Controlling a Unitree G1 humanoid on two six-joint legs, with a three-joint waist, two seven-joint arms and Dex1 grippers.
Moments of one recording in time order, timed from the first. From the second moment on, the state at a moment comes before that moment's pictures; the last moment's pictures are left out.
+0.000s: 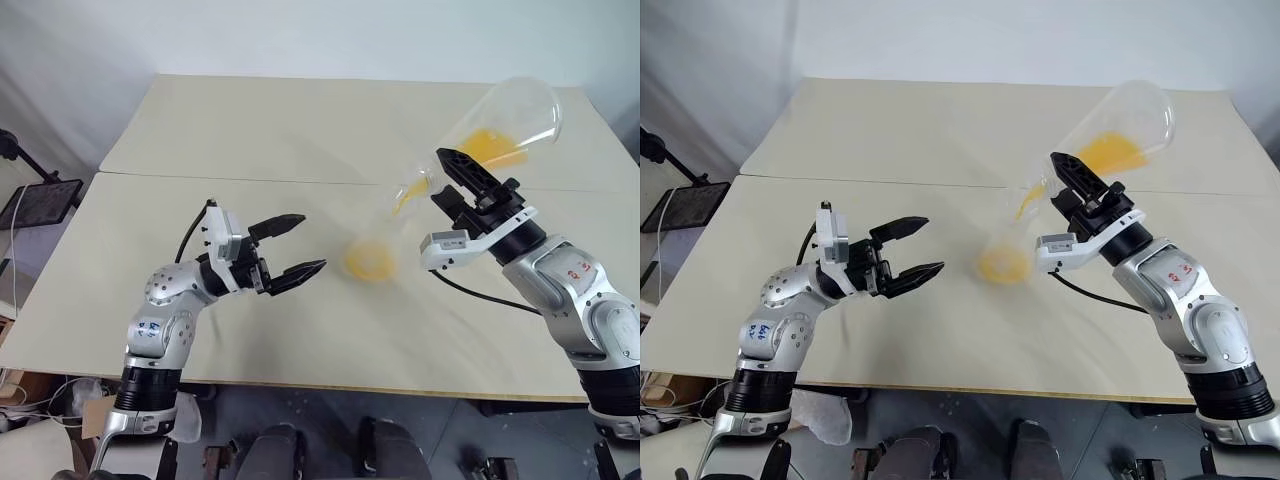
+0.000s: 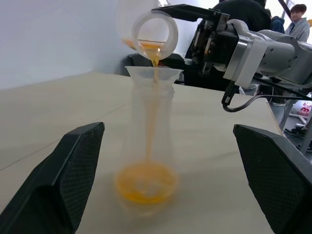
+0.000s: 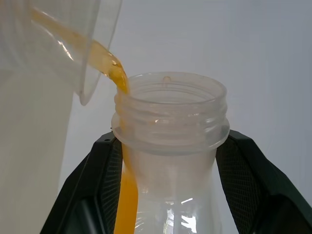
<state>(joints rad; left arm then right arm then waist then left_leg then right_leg) -0.40 0.37 0.06 -0.07 -0.52 0.21 -0.96 -0.41 -0.78 0.03 -0.22 -0.88 -0.31 0.12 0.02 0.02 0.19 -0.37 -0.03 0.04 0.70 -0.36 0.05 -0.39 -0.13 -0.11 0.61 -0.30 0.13</state>
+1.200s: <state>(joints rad) -0.40 0.36 0.06 -0.07 -0.52 0.21 -0.95 -0.43 -0.80 0.03 -0.19 -0.93 -0.36 0.07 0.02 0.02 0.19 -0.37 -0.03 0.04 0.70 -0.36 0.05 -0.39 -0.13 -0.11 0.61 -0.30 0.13</state>
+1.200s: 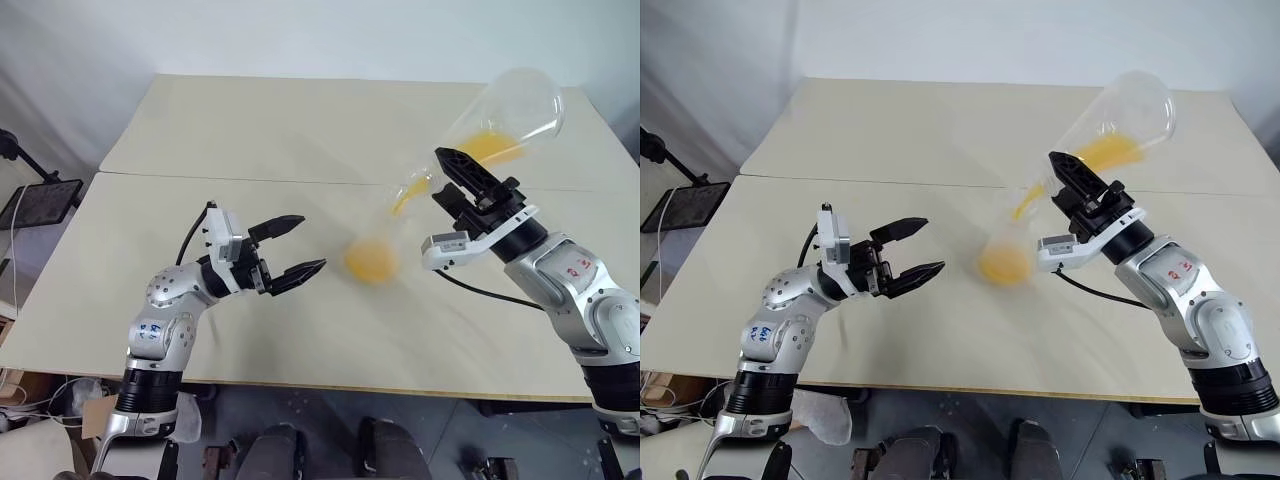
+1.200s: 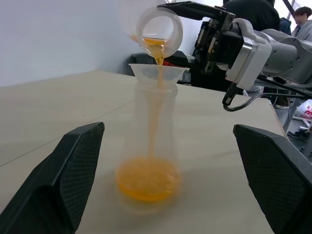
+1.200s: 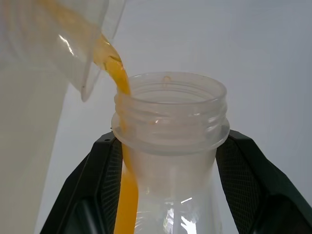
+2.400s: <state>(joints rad) -0.40 0.36 0.06 -0.07 -0.52 0.21 -0.94 -0.45 -0.82 0.03 -0.18 -0.97 -0.39 0.03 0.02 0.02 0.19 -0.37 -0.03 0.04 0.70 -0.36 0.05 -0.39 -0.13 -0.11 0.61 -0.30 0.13</state>
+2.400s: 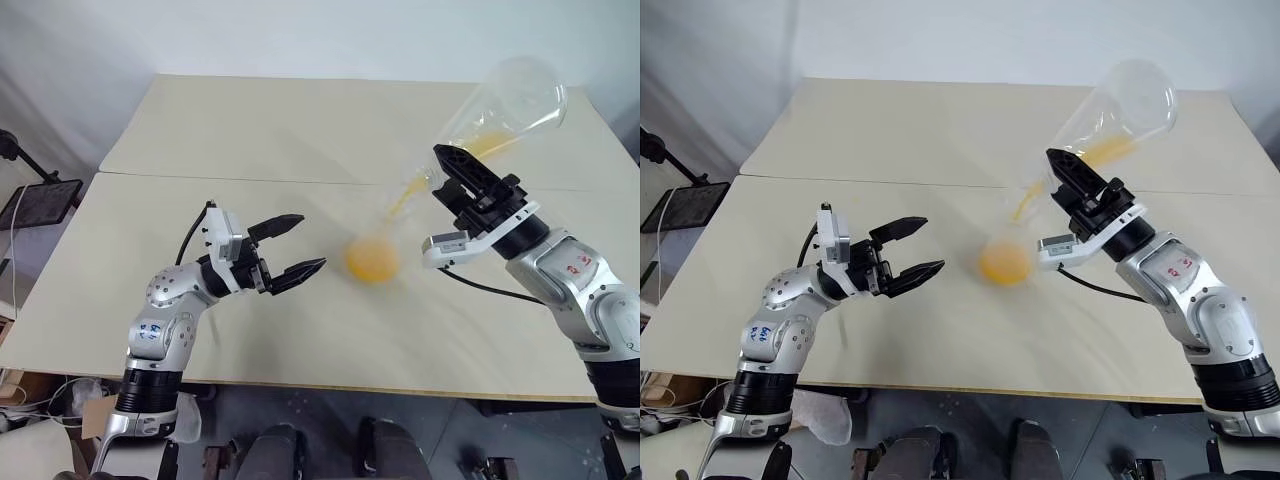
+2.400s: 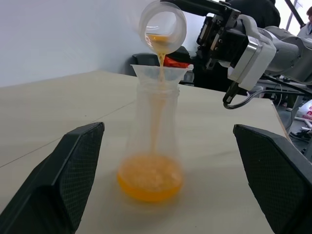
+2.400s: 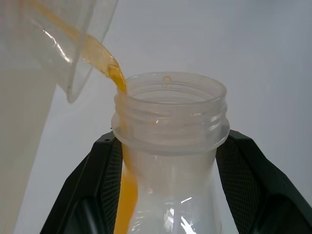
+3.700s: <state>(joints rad) -0.40 0.35 0.05 -0.07 -0.52 0.20 -0.93 -0.45 -0.82 0.03 -0.17 -0.99 -0.39 0.01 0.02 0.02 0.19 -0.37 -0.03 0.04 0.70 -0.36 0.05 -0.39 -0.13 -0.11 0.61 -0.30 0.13</state>
